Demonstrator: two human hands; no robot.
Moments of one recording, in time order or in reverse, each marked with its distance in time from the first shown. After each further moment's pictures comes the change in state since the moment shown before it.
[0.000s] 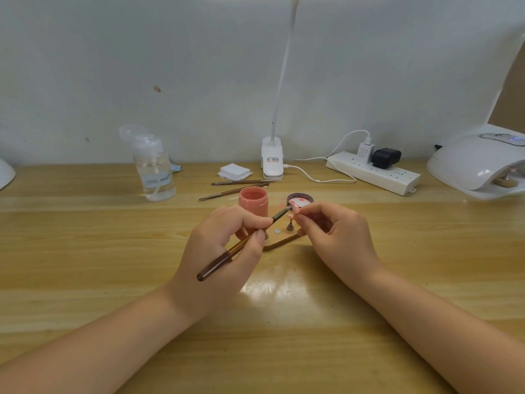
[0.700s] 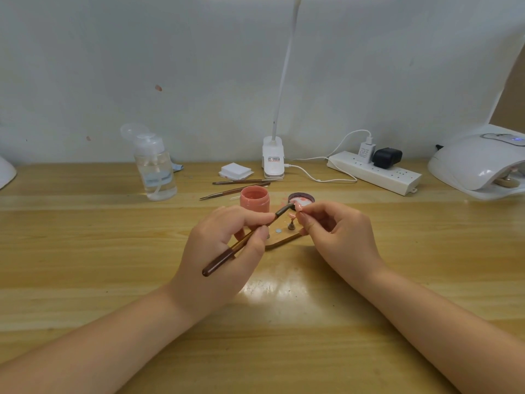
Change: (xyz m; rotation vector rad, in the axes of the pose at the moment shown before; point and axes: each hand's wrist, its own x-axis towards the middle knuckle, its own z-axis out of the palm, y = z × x) left_hand 0.001 0.001 0.000 0.024 0.032 -0.002; right_hand 0.001 0.001 0.000 0.020 0.018 0.028
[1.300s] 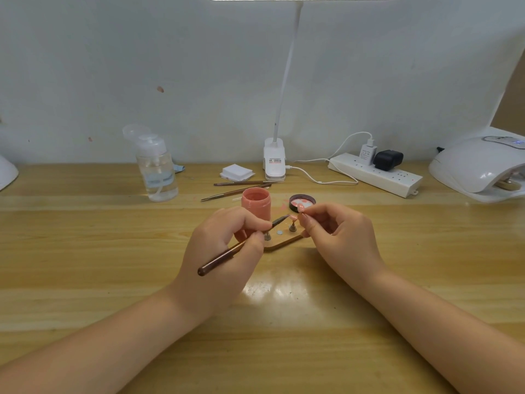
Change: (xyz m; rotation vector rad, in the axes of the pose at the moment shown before) left_hand 0.000 0.003 -0.001 -0.058 -0.016 -0.107; right_hand 0.000 -0.001 -0.001 -0.016 0.002 0.022
